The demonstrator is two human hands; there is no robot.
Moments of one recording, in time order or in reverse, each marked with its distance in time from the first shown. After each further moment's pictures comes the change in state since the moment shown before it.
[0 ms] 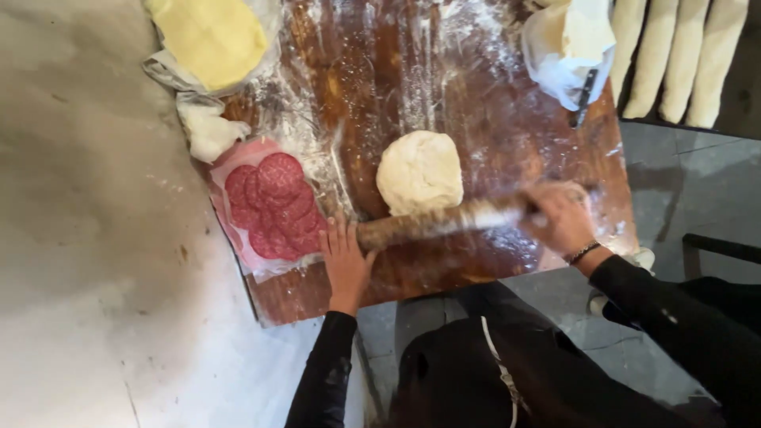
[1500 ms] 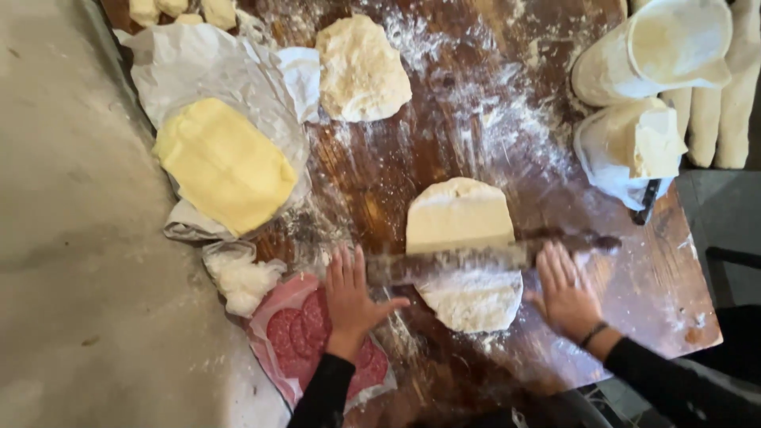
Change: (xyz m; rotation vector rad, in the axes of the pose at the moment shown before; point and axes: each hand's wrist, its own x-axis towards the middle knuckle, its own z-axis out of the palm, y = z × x) left_hand 0.239 -0.128 0.037 -0.085 -0.177 0.139; right_hand 0.138 -0.021 0.093 -0.315 -0.013 0.124
